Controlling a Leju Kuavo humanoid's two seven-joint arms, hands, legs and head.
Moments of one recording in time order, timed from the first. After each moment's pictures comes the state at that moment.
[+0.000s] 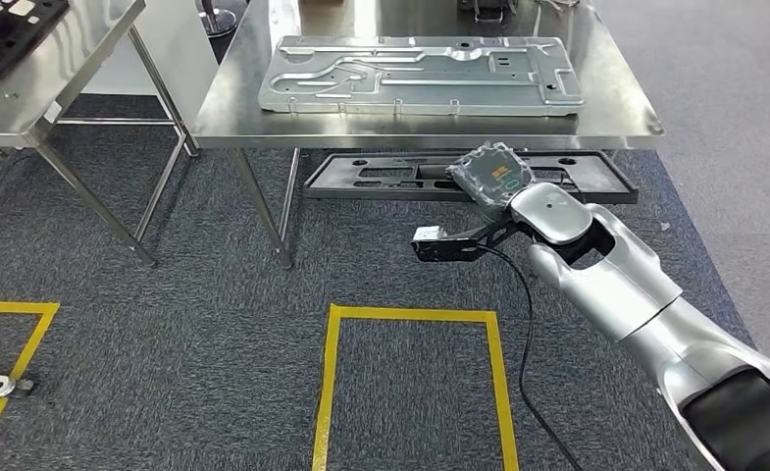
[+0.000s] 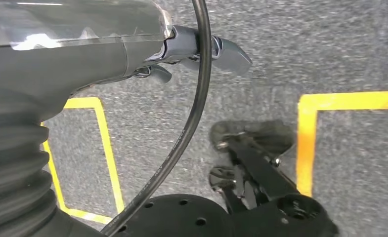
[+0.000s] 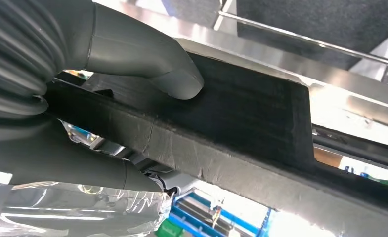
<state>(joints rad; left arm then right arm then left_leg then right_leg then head) -0.06 -0.08 1.06 -0.20 -1.08 -0.10 -0.25 -0.97 -0.28 0.84 -1.24 1.05 0.14 0.08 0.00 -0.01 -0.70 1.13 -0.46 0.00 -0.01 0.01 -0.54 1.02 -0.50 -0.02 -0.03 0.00</state>
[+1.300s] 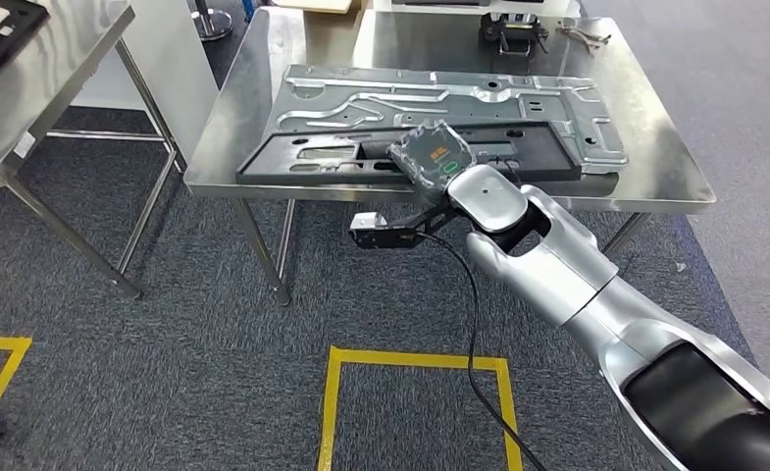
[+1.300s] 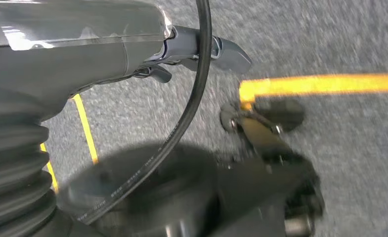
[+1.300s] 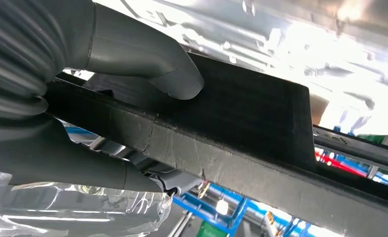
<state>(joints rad) -0.08 -0.20 1.07 -0.20 -1.11 0.02 -0.21 -1.06 -0.09 0.88 -1.15 1.12 0.11 0.13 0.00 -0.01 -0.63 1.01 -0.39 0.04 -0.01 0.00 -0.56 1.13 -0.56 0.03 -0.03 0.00</state>
